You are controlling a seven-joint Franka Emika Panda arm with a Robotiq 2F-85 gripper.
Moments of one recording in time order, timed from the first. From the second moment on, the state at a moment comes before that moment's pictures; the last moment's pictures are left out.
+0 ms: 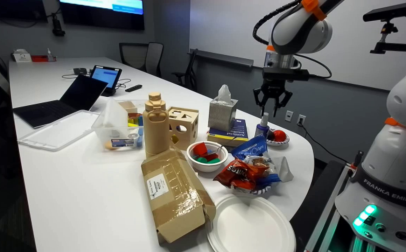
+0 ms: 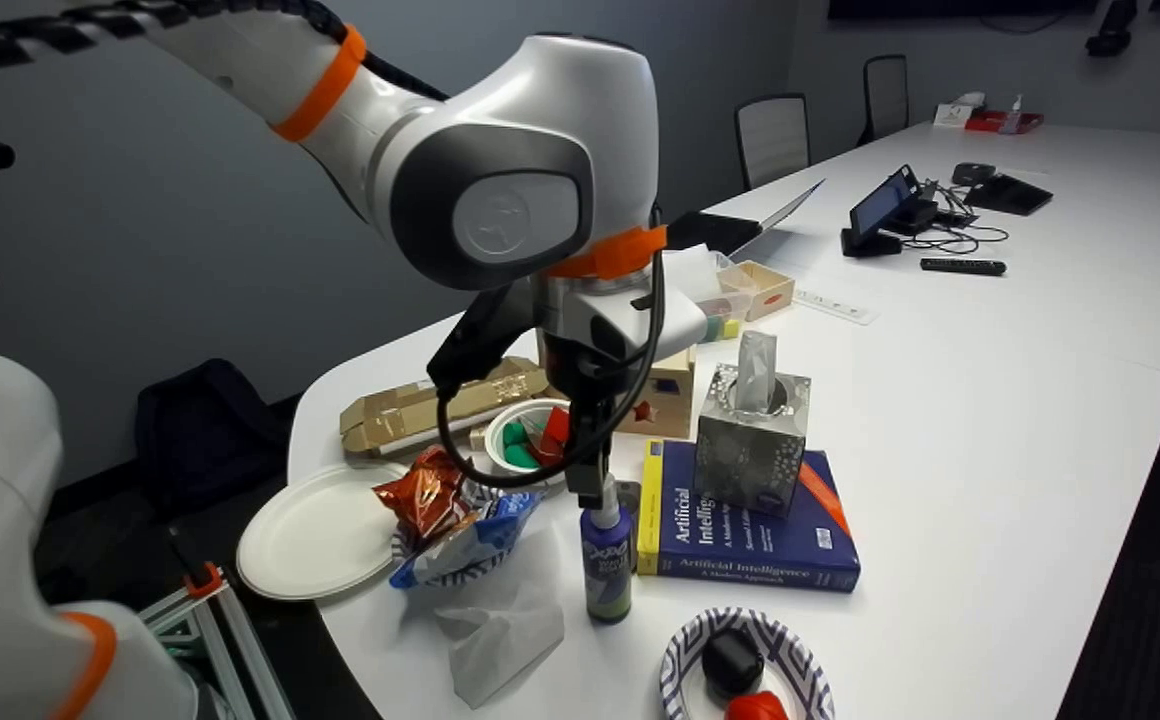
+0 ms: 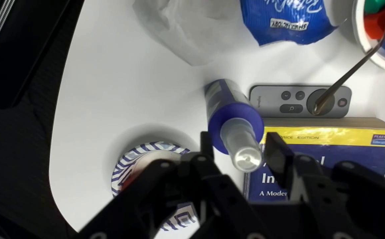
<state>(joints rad) -0.23 -0.36 0.03 -2.75 -0.01 2.38 0.70</state>
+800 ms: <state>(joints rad) -0.23 -0.35 0.03 -2.75 -0.01 2.38 0.72</state>
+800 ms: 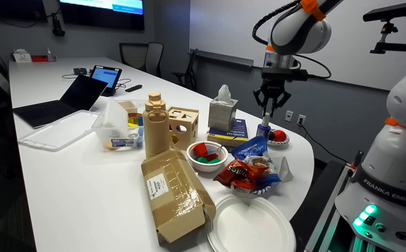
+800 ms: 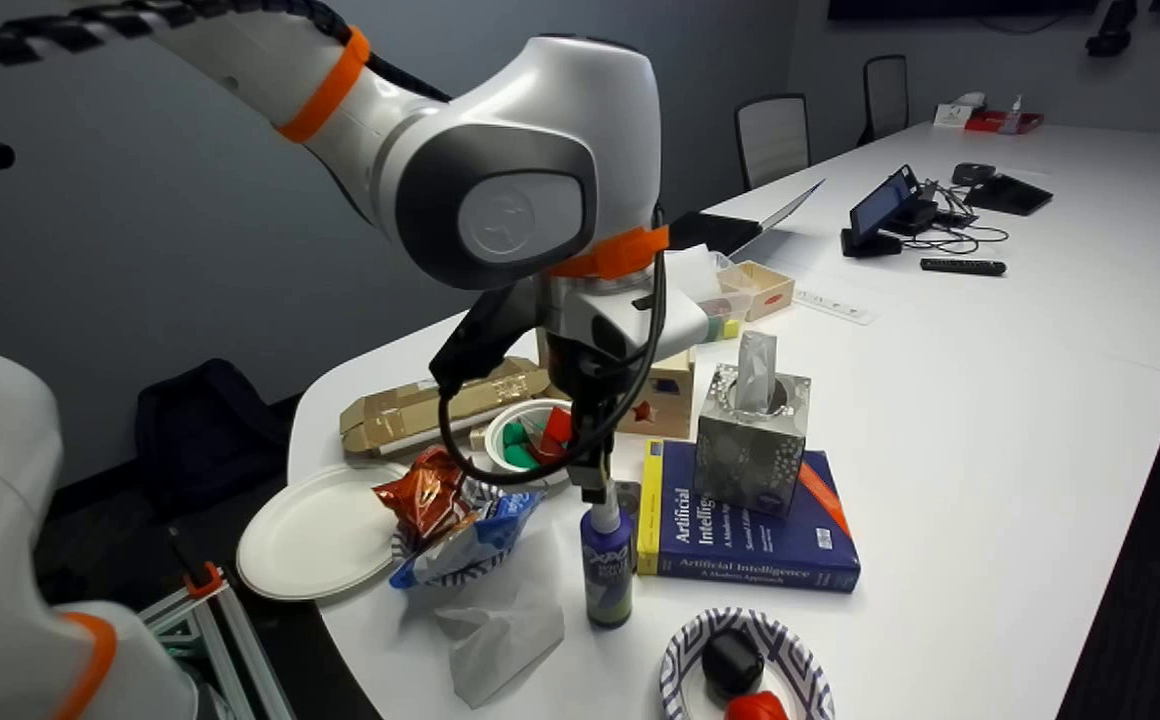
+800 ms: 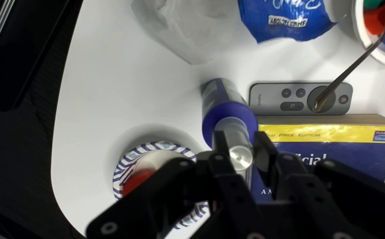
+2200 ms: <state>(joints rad) -0.20 -0.37 0.05 -2.63 -0.03 2.22 0.74</state>
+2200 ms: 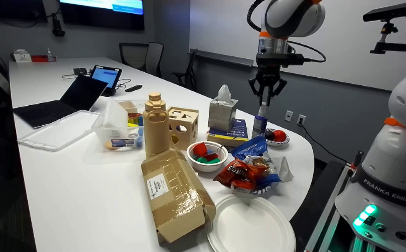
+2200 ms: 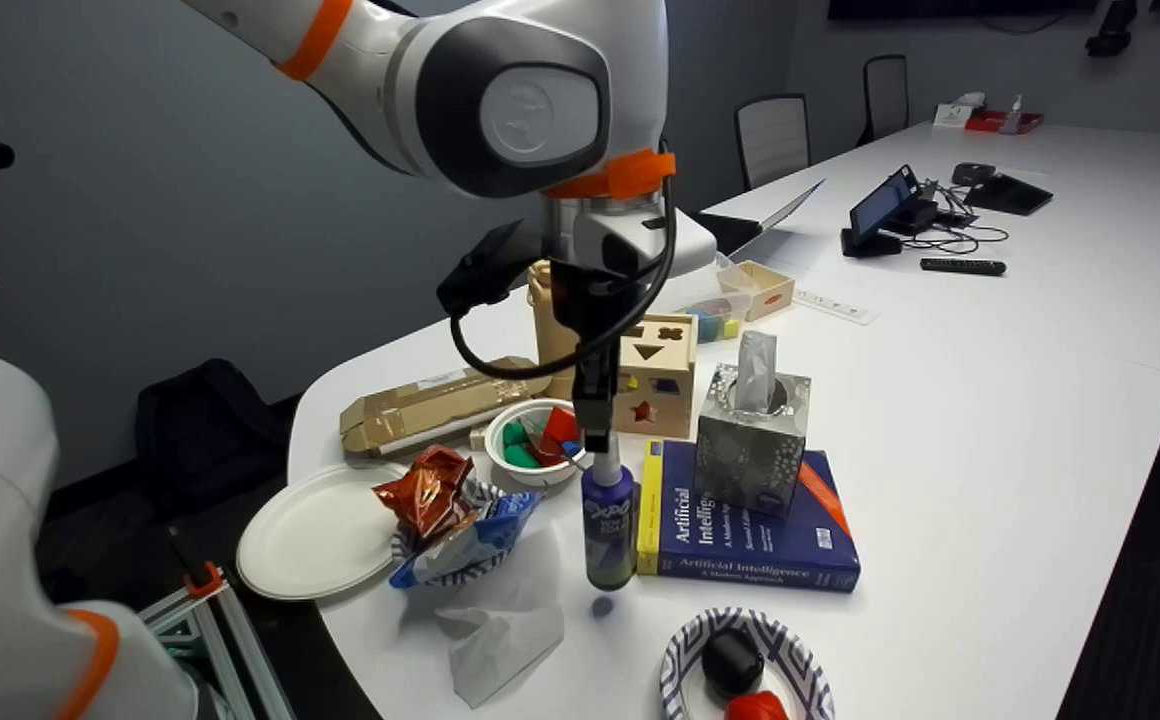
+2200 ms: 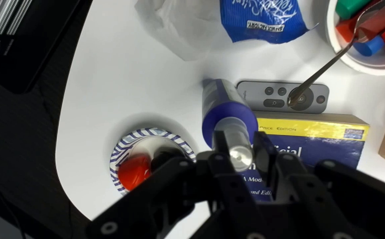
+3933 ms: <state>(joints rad) -0.20 -0.10 0.01 -2.64 -0.06 2.46 0.89</state>
